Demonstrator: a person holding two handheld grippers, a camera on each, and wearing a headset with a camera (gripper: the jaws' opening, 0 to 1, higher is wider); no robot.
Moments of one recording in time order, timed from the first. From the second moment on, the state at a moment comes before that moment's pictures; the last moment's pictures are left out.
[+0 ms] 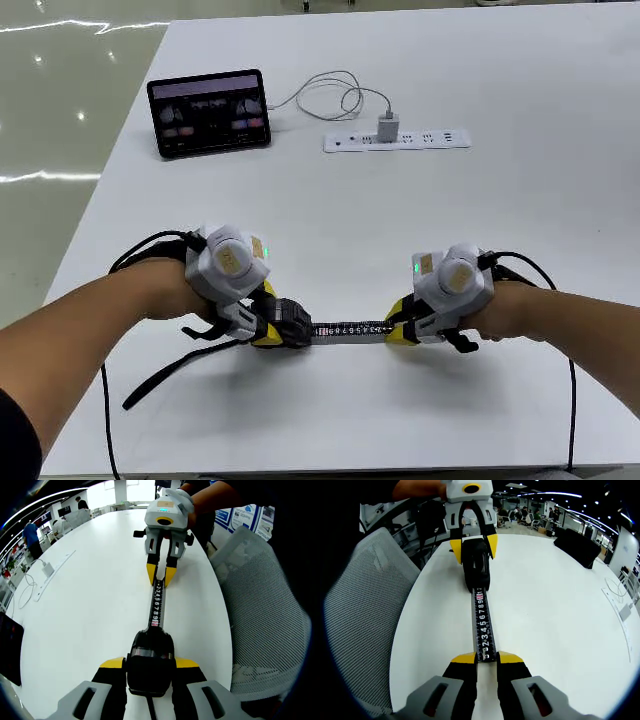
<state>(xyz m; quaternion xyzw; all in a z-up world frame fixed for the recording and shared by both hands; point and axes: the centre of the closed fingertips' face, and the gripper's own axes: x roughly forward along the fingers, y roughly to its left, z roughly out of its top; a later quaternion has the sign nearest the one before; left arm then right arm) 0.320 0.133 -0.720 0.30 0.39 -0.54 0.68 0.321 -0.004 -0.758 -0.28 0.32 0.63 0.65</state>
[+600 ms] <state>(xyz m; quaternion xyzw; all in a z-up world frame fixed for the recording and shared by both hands) 0.319 0.133 -0.720 0.30 0.39 -0.54 0.68 0.321 -0.020 -0.759 -0.29 0.33 0.62 0.65</state>
